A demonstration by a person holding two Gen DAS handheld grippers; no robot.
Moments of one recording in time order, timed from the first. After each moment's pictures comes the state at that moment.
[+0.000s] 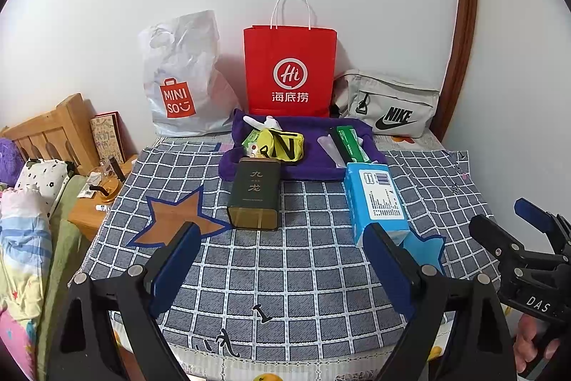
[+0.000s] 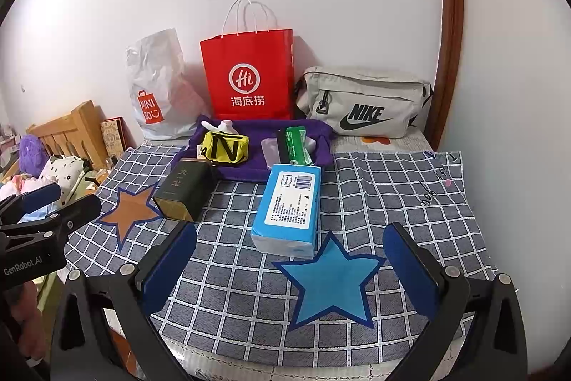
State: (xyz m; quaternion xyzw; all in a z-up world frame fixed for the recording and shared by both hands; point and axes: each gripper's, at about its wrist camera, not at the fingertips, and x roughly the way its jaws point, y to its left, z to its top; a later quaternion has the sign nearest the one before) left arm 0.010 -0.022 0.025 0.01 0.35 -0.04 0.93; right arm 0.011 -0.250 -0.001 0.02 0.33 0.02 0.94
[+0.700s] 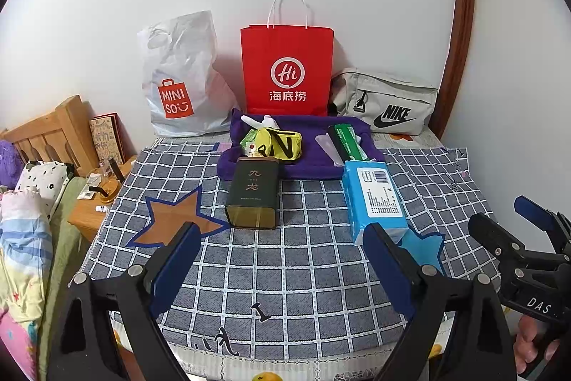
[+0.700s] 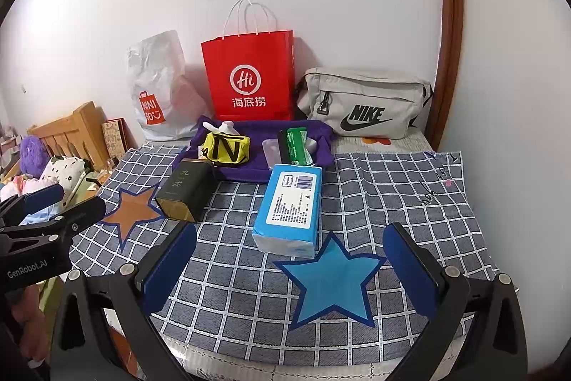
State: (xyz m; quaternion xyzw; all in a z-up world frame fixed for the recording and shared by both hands) left arm 0.009 -0.024 0.024 0.01 0.35 -0.03 0.93; right arm 0.007 -0.250 0.000 0.02 0.33 0.03 0.94
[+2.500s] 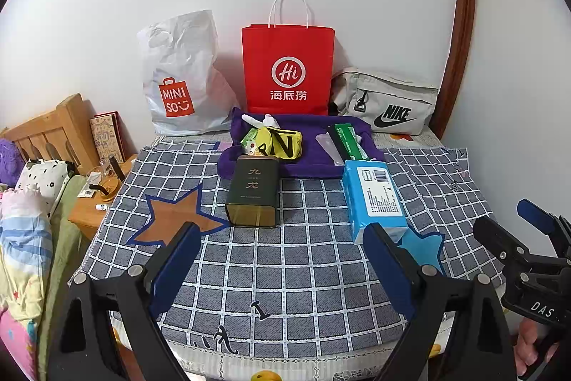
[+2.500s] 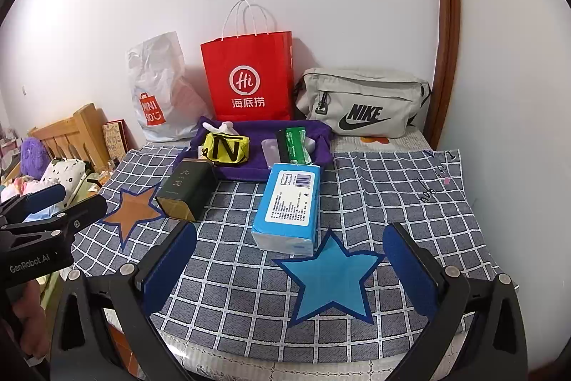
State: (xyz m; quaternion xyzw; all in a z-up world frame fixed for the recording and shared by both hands) left arm 0.008 -0.024 0.023 0.01 0.35 -0.04 0.93; right arm 0.001 -0.253 0.001 0.03 0.33 0.02 0.94
